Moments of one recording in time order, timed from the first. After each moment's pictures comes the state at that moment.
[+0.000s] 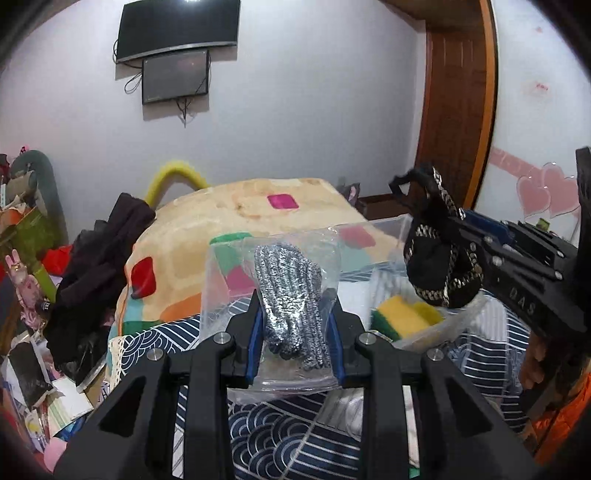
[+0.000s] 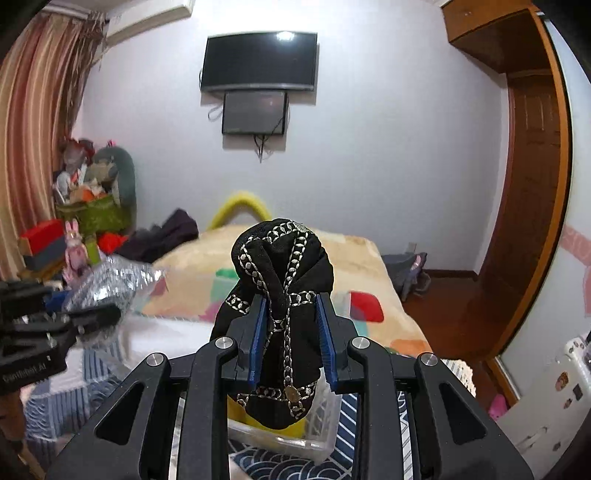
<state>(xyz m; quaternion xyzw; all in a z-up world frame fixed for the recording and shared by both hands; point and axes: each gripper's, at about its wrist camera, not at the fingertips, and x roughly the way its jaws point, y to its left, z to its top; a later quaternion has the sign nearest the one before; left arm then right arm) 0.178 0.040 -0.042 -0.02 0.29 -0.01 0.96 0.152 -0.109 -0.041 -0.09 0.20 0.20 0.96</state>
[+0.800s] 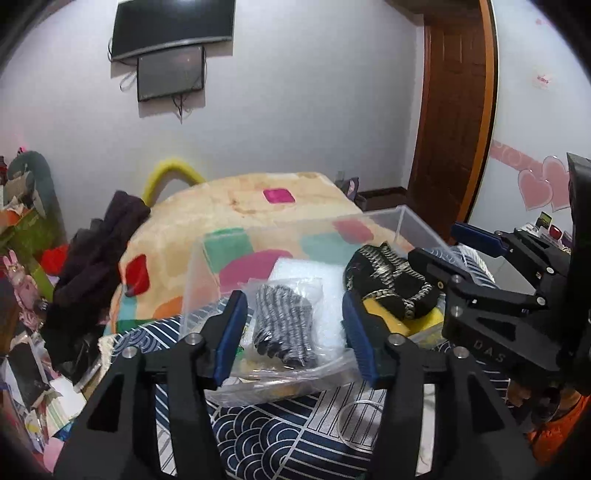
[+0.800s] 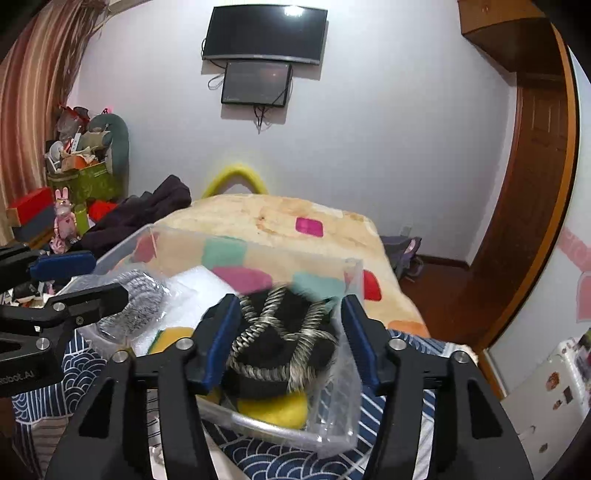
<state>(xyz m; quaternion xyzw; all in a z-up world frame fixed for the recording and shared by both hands) 0.181 0.026 -0.045 -0.01 0.29 -0.01 0.96 0.157 -0.109 -0.039 -0.13 0.23 0.18 0.95</state>
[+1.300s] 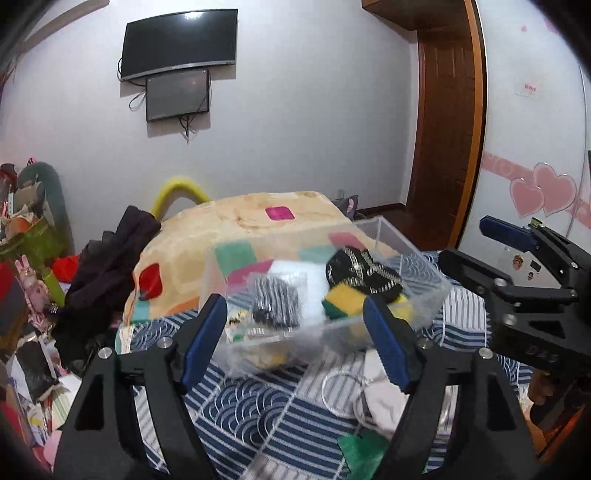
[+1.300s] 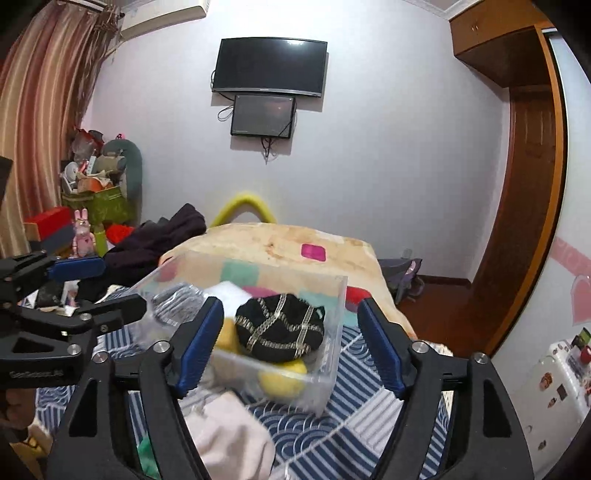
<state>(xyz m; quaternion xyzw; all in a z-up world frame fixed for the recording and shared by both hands) 0.120 0.015 -0.031 -0.01 0.26 0.00 0.97 0.109 -0.128 -0.016 -0.11 0.19 0.21 0.95</state>
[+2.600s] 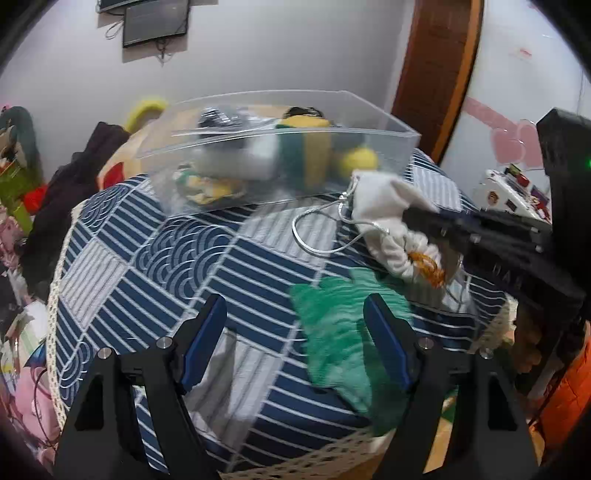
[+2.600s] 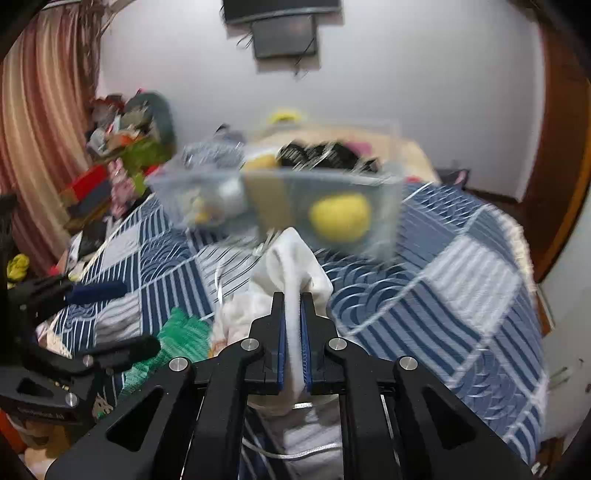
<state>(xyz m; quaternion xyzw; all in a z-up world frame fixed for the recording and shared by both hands) 0.075 -0.012 -0.121 -0.04 0.39 -0.07 0.92 0.096 -0.139 -0.103 -0.06 0.34 0.27 0.90</state>
